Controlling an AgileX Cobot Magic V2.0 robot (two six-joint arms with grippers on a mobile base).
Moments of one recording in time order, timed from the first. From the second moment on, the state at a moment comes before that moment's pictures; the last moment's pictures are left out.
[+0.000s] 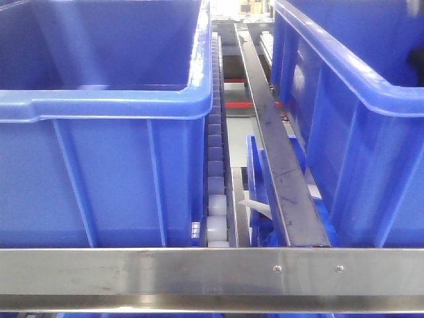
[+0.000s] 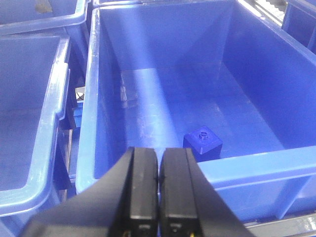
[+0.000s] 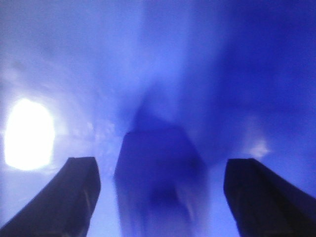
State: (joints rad) left arm -0.28 0.11 -0.50 0.18 0.67 -0.14; right arm -0.04 1.67 -1.32 0.00 0.80 -0.11
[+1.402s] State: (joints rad) left arm -0.28 0.11 -0.50 0.19 0.68 -0.14; right arm -0.04 0.04 -0.52 0.08 0.70 -0.11
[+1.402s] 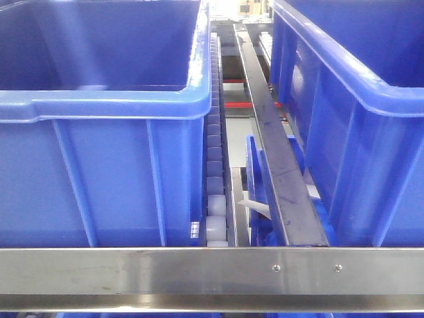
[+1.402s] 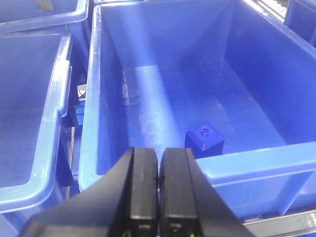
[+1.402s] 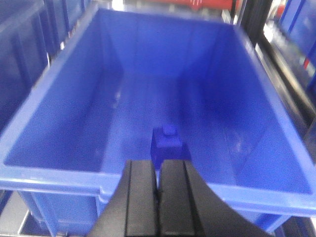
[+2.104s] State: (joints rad) left arm -0.20 0.08 -0.44 0.16 0.59 -0.13; right arm -0.04 0.04 -0.52 0.08 0.70 -0.11
